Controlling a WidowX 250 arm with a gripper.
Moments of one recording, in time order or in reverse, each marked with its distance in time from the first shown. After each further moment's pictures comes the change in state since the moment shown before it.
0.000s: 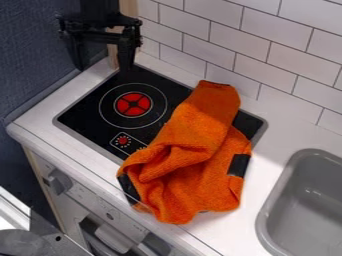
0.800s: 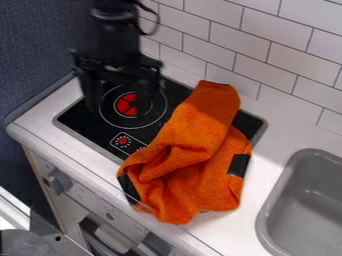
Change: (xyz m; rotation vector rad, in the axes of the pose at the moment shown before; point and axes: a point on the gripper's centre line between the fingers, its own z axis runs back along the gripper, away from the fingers) arm -0.068 -0.062 -0.014 -0.003 0.125 -0.155
